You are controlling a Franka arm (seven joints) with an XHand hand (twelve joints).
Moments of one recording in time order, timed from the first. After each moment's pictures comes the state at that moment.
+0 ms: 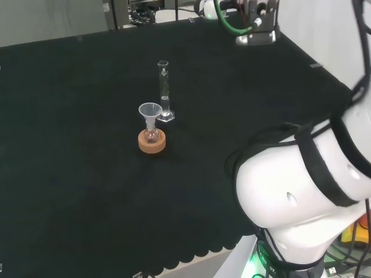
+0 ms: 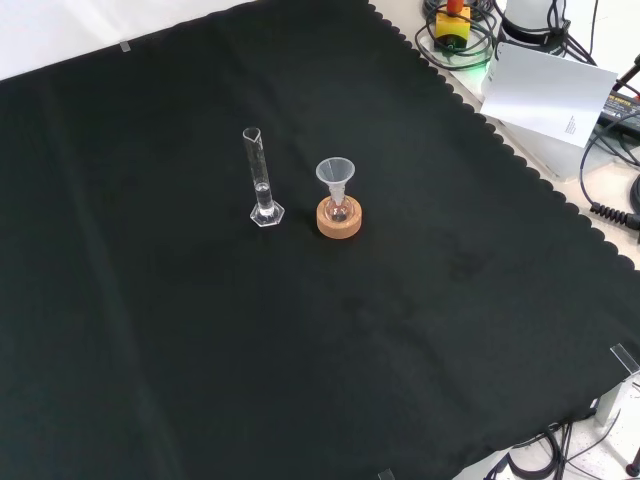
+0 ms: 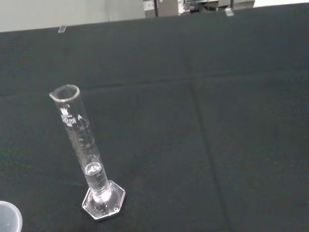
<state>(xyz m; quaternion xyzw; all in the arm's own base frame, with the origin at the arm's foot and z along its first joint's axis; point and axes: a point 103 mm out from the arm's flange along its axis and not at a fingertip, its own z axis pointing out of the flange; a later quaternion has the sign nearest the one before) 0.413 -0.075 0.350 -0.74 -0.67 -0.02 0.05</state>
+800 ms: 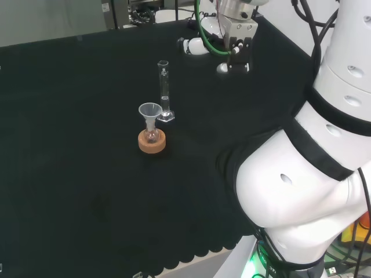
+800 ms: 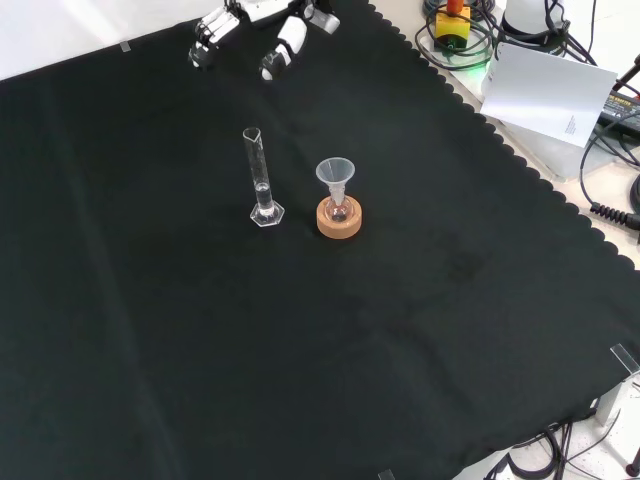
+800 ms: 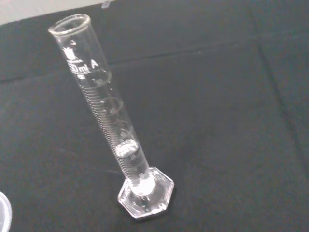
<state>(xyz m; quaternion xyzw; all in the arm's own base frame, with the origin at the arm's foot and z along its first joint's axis) 0.476 -0.060 0.246 -0.69 -0.71 -0.08 0.10</state>
